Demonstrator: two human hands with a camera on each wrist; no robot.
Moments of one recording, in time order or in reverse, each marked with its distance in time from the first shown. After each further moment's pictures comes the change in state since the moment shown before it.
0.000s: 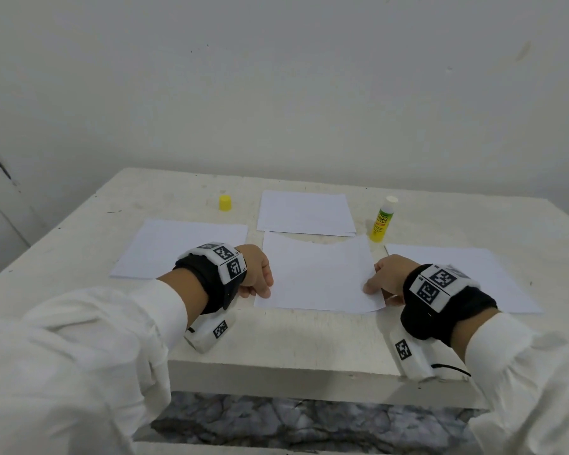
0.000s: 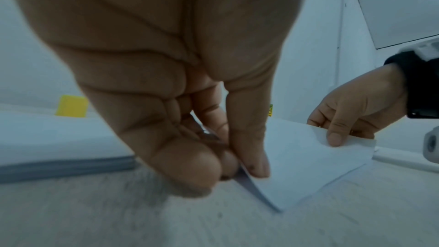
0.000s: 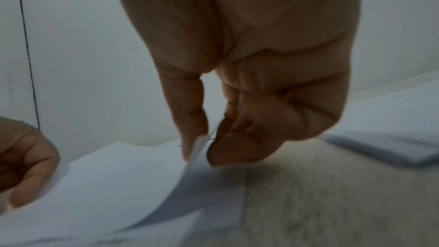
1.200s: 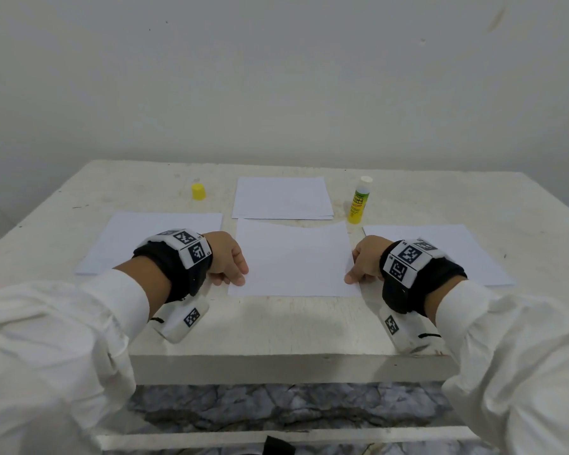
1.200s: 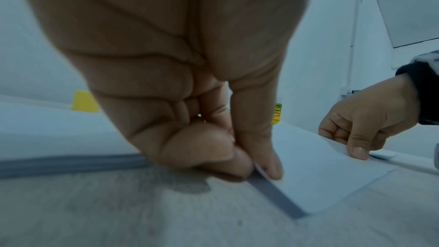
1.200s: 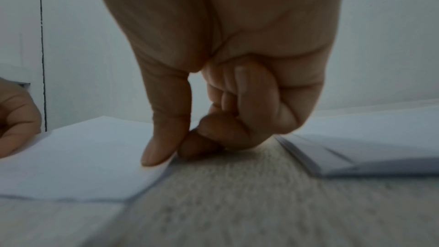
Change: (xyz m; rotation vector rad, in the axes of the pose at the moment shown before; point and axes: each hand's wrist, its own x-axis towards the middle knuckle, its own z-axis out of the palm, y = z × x) left_hand 0.005 0.000 -0.002 0.009 -0.004 -0.017; right_hand 0.016 0.010 -0.006 -0.286 0.010 -0.084
